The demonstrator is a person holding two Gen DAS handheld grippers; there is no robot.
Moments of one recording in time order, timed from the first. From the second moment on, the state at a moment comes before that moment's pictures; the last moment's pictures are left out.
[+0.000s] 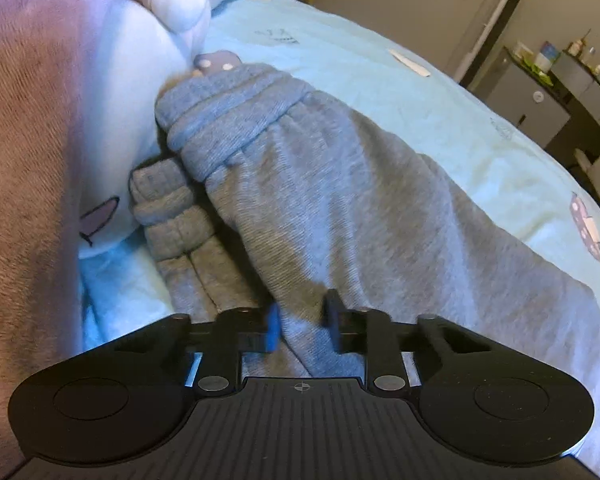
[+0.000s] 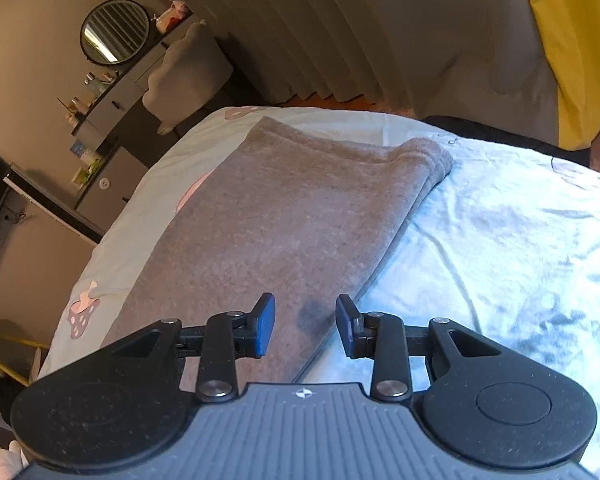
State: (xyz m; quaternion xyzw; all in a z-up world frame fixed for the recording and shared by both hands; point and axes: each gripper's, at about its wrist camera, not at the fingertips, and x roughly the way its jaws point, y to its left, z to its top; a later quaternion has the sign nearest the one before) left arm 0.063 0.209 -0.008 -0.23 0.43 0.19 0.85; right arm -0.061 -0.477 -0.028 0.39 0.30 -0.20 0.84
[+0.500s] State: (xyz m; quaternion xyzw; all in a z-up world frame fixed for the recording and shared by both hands) left arm 0.024 0.157 0.037 -0.02 0.40 0.29 0.87; right arm -0.084 -0.476 -0.018 0.42 0.29 -0.19 0.84
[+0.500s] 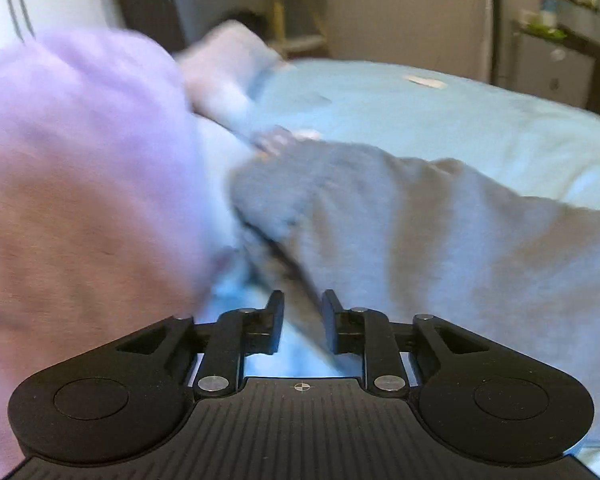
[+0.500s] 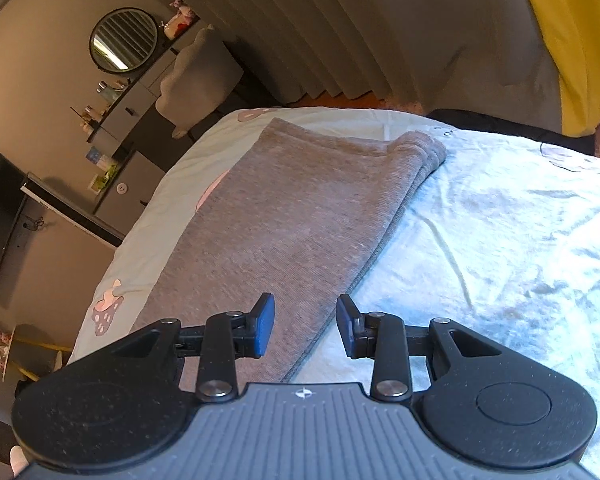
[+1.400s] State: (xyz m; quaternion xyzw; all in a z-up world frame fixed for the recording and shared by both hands) left arm 0.050 -0.020 -0.020 -0.10 0.39 -0.03 0.92; right arm -0.068 -0.512 -0.053 0.49 0.29 -0.20 0.80
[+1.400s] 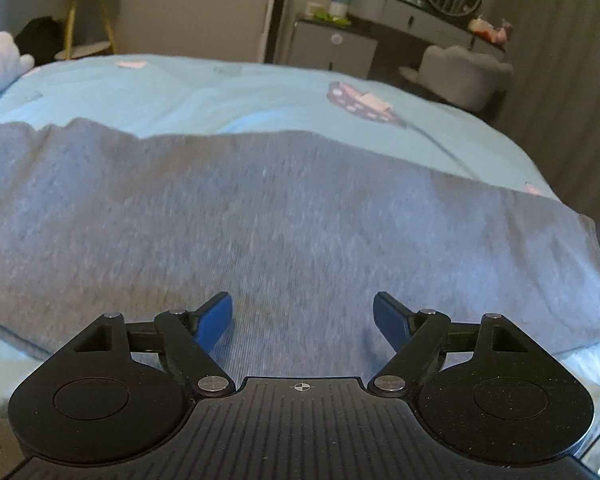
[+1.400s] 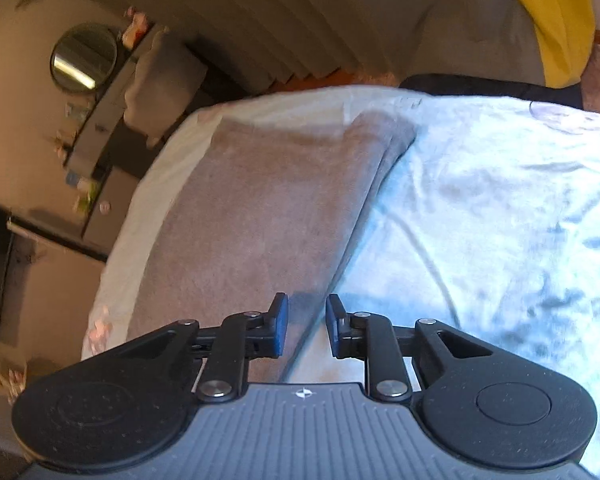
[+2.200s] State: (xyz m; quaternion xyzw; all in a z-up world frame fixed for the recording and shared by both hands) left arm 0.047 -0.034 -0.023 -0.10 0.39 -0.05 0.91; right arm -0.067 -0.541 -0.065 0.53 0.26 -0.24 0.77
